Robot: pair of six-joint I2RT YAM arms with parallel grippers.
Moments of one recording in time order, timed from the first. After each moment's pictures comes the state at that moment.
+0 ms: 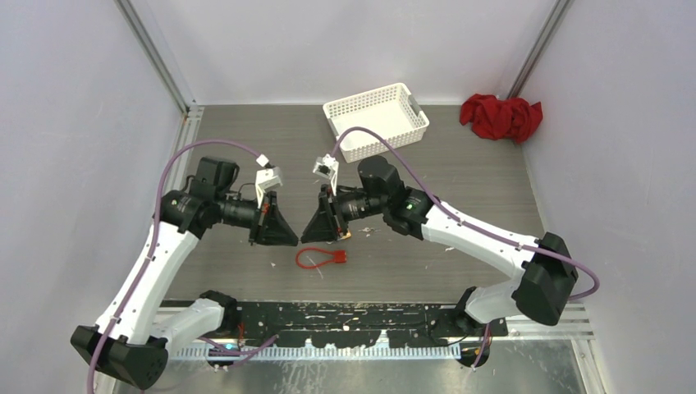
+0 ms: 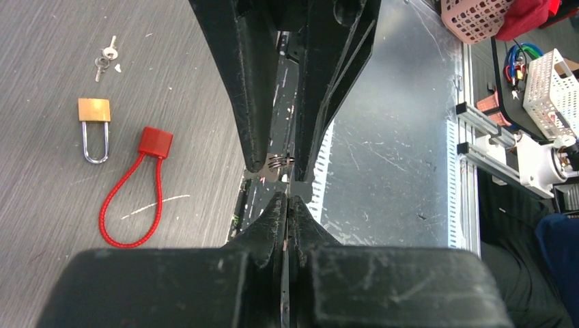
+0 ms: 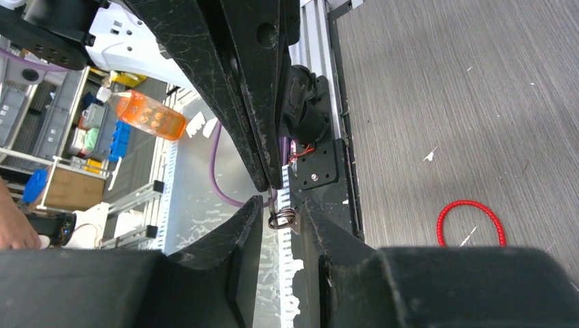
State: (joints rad) left arm -0.33 0.99 1.11 -1.04 1.11 0.31; right arm 0.90 1.37 1.09 0.01 -0.77 0.45
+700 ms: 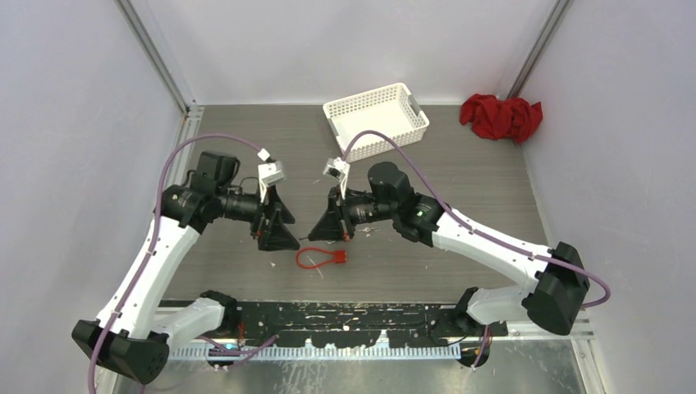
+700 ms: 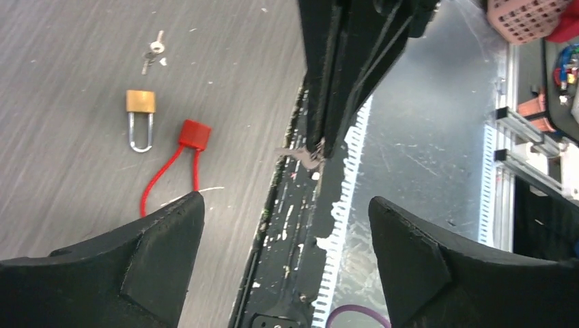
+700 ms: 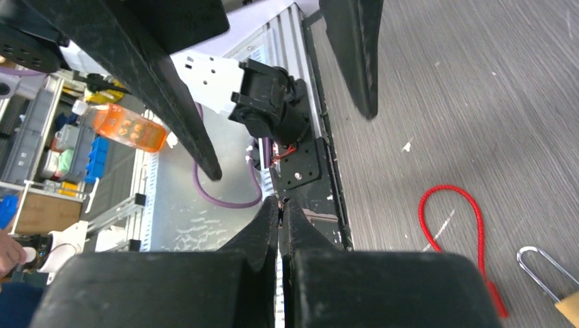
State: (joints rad) left arm -0.33 1.02 1.14 -1.02 1.04 0.31; right arm 0.90 1.29 1.02 0.00 -0.69 0.45
